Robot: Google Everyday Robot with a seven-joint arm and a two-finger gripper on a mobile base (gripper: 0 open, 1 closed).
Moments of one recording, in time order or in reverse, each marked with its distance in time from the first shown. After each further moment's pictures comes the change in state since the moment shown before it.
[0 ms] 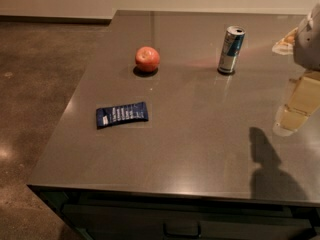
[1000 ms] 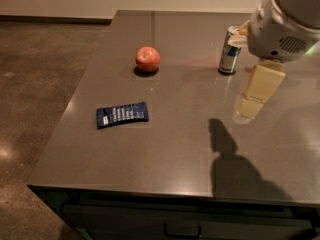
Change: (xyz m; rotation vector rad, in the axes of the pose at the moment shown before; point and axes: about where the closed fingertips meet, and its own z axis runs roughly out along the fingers) arm -0.070 -0.004 0.013 -0.047 -0.102 -0.121
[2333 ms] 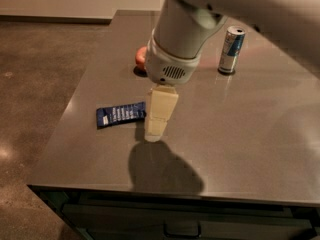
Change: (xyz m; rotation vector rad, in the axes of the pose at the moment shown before) arm -0.140 0.029 0.096 -0.120 -0.069 -0.149
